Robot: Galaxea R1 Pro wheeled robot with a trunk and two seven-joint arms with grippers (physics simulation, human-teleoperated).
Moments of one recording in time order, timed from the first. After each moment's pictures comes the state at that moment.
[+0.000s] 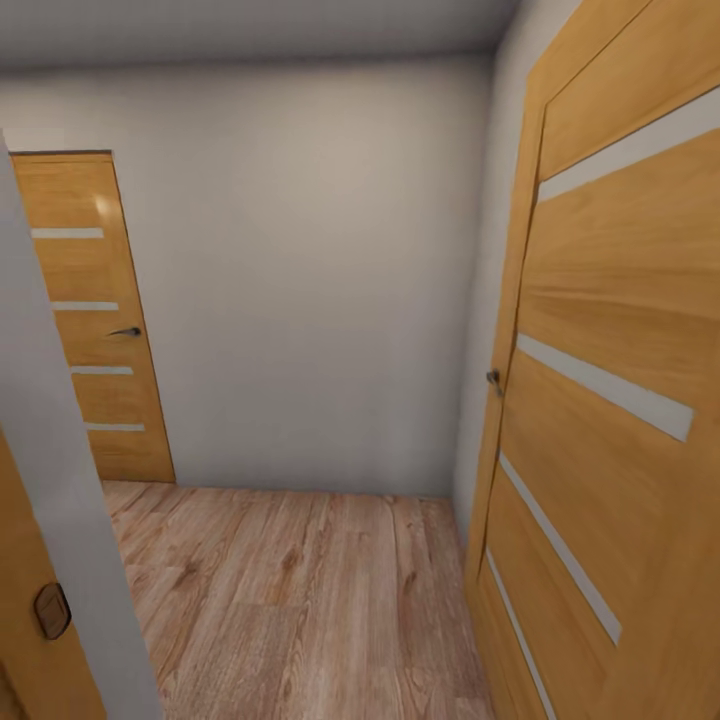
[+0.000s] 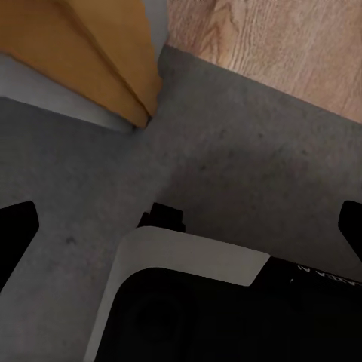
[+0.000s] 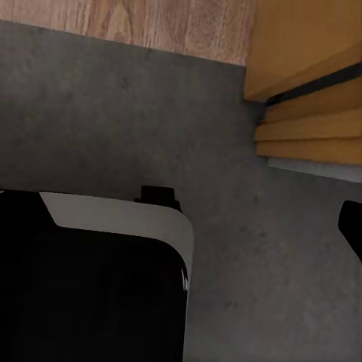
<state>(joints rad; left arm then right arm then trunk) -0.18 0.03 -0.02 -0.01 0.32 -0.08 0.04 -0.12 -0.01 0.18 0.03 -0.06 -0.15 -0.08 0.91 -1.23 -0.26</state>
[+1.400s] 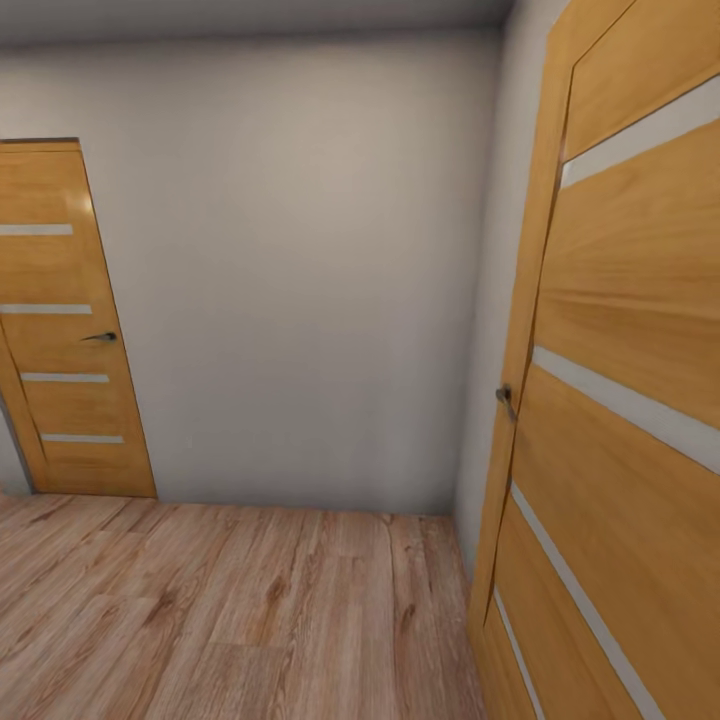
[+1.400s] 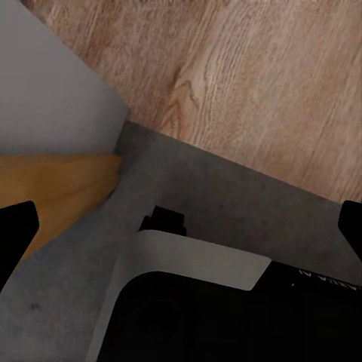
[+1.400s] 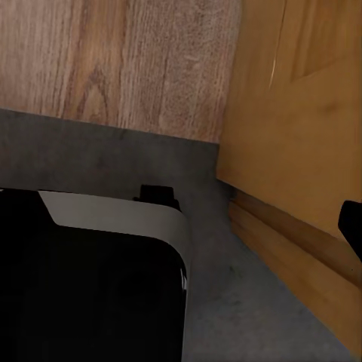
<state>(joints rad) -0.18 0.03 -0.01 -0.01 0.32 -0.09 0.04 -0.12 -0.01 0.19 0.03 -0.06 -0.15 -0.08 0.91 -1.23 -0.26</state>
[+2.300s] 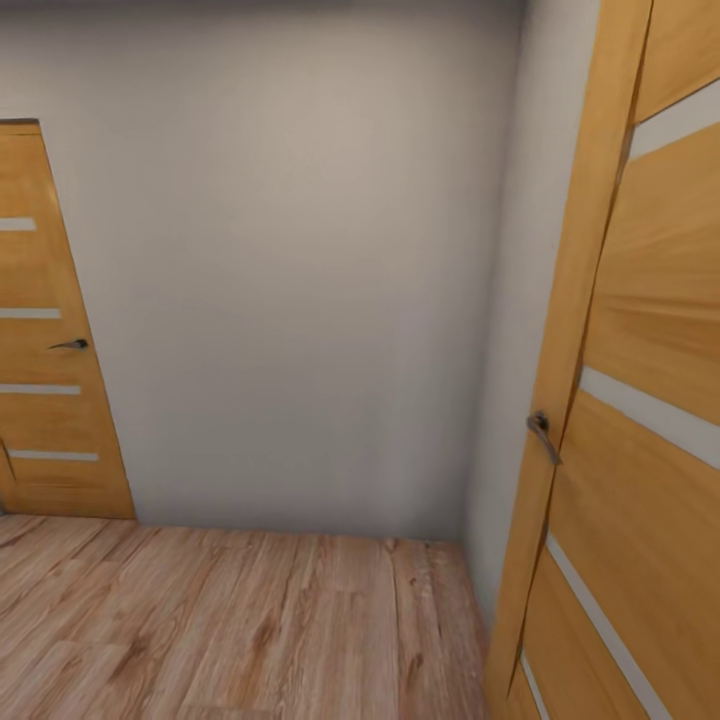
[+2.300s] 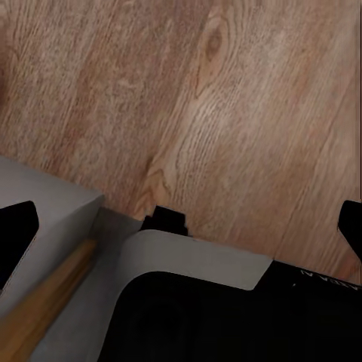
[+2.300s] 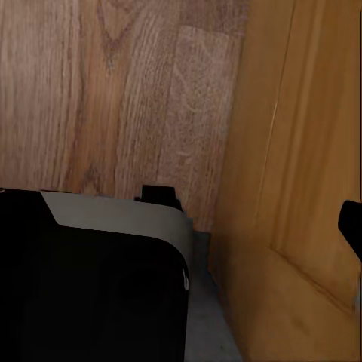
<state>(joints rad) -0.18 0.03 -0.01 -0.01 0.32 -0.09 0.04 -0.12 -0.01 0.18 0.03 -0.06 -0.15 -0.08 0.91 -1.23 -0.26</state>
